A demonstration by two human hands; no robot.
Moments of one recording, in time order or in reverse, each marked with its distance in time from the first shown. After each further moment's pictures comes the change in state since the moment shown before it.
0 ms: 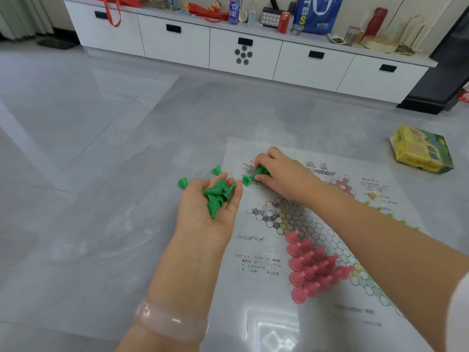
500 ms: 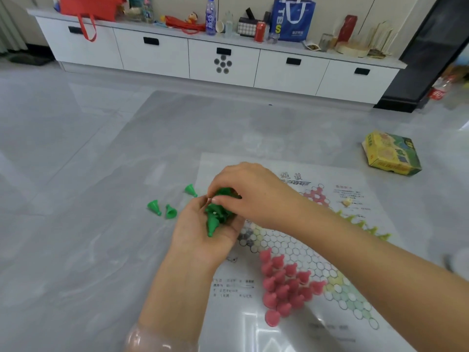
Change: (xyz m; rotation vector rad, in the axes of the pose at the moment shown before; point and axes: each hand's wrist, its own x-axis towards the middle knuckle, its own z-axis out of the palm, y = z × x) left_hand 0.002 -0.026 0.018 0.006 -0.170 -0.199; right_hand -0.037 -0.046 -0.048 0.149 0.047 -0.228
